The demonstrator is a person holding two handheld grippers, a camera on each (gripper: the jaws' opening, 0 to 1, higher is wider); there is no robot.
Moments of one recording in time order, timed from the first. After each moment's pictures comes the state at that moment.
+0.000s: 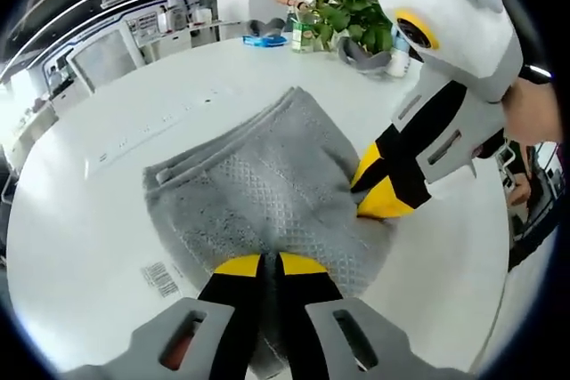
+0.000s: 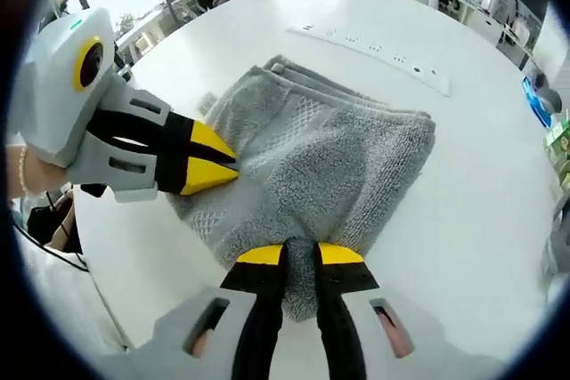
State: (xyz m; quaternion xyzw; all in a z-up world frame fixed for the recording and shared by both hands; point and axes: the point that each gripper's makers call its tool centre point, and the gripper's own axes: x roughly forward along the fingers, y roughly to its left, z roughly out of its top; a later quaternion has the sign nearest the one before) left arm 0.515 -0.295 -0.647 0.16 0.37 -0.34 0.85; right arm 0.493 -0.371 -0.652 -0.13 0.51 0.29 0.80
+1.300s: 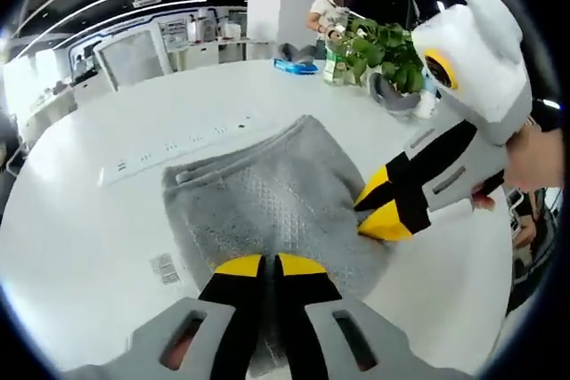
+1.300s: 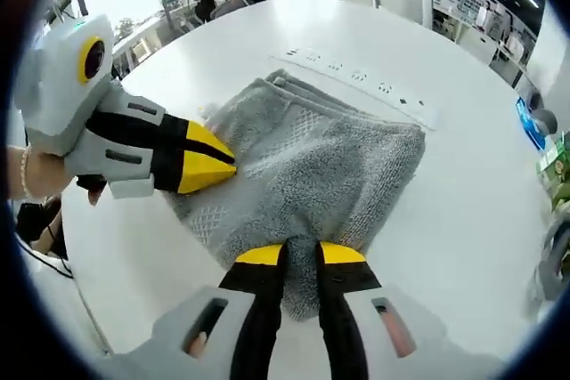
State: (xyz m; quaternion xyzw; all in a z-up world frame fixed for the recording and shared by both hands) left arm 0.559 -0.289 -0.624 0.07 0.33 -0.29 0.89; right arm 0.532 -0.373 -0.640 -0.16 0.45 0.30 0.83
